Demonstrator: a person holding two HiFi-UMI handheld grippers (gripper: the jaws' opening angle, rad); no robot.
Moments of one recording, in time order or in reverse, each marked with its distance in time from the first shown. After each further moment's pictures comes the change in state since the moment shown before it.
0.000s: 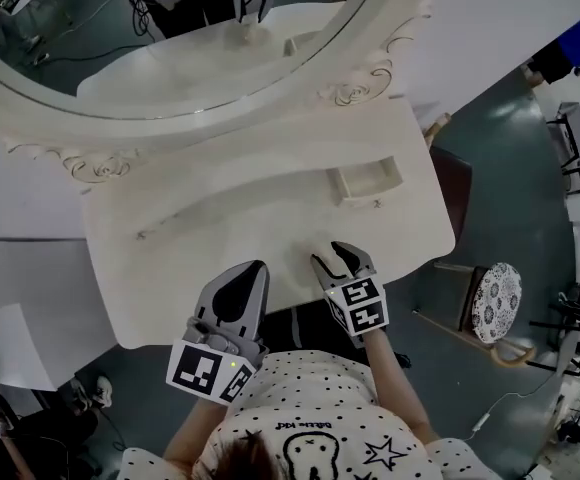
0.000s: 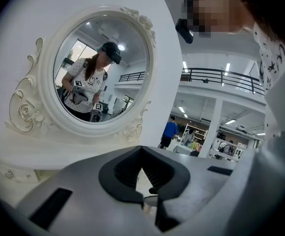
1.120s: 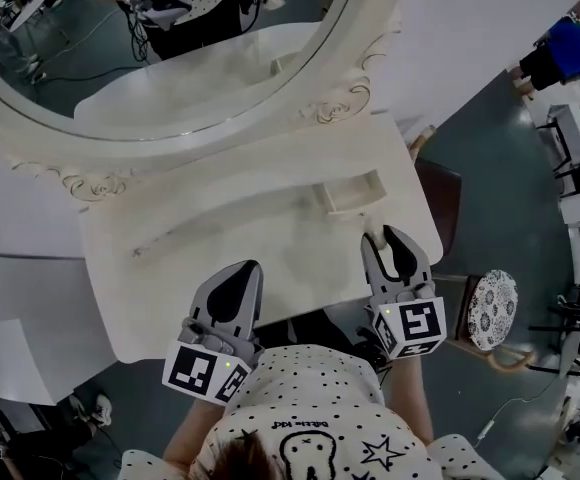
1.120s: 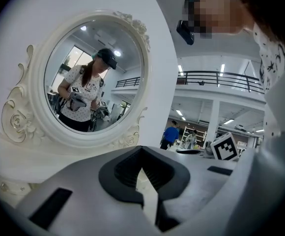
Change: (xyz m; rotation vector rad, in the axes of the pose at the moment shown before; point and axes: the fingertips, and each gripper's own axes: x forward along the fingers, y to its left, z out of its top) left arm 0.014 -0.010 0.023 0.040 -0.063 -0.016; right arm -0.140 -0.072 0.116 -0.043 -0.458 -0.261
